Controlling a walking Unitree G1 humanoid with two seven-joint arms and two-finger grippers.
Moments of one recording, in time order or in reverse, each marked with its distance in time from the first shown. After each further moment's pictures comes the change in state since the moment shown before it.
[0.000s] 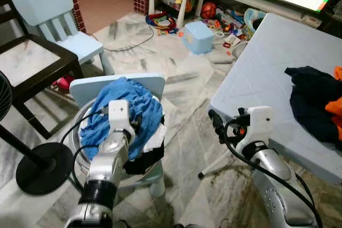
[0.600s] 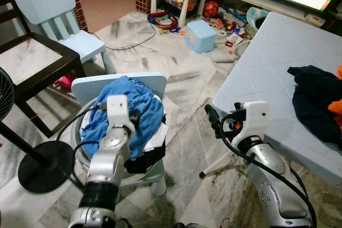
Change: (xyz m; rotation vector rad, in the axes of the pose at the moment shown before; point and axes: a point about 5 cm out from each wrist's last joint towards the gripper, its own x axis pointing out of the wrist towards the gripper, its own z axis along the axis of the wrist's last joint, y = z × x) left arm 0.008 -0.026 0.050 0.002 -0.092 -0.046; right arm 0.010 0.006 0.005 0.002 -0.032 0.012
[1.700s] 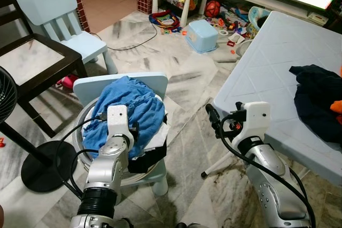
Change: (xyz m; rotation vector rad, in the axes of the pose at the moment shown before) left arm -0.012 0.016 -0.038 0.004 0.154 0.054; right arm 0.000 0.001 -0.001 -0.008 -0.016 -0.004
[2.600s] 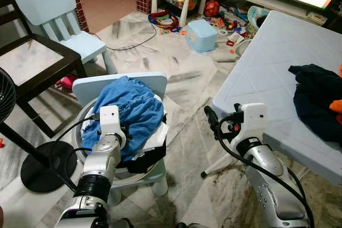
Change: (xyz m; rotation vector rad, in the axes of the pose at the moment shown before) left arm 0.023 0.029 -0.007 -0.022 0.025 0.057; right arm 0.000 0.001 -0.004 -0.016 0.017 0.001
